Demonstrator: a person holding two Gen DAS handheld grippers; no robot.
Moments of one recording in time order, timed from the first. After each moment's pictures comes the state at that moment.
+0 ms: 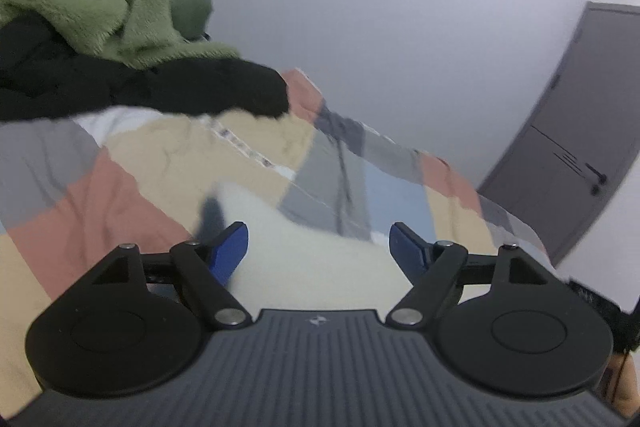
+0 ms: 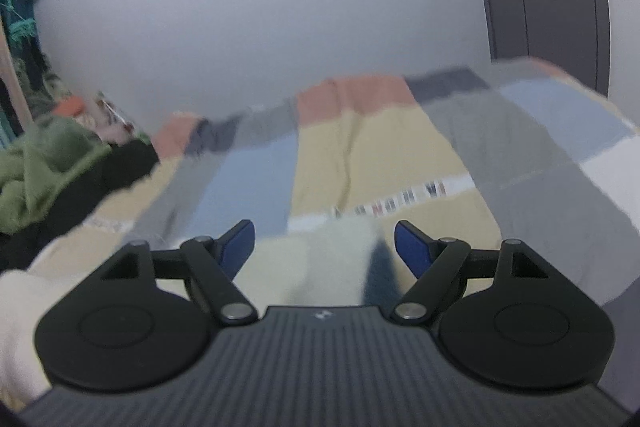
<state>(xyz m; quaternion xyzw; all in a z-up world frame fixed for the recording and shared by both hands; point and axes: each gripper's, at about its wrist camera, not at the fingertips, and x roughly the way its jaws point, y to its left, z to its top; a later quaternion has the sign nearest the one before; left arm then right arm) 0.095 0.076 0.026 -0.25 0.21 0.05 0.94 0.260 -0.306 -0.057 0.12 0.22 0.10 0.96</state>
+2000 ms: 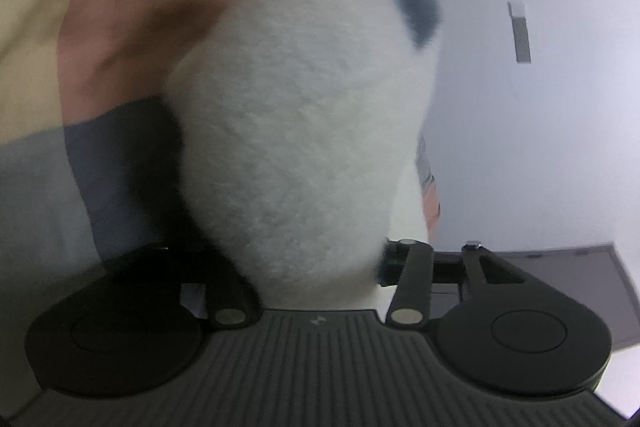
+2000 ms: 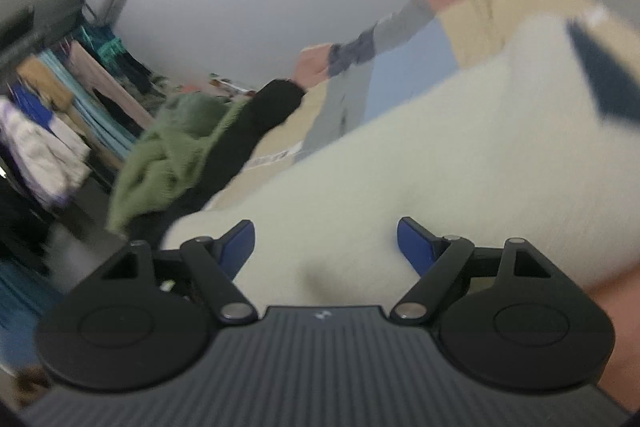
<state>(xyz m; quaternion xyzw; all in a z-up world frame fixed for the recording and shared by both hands) 0.108 0.057 -0.119 -0.64 0.23 0.08 0.72 0.197 -0.236 -0.091 0.29 0.32 0.29 0.86</state>
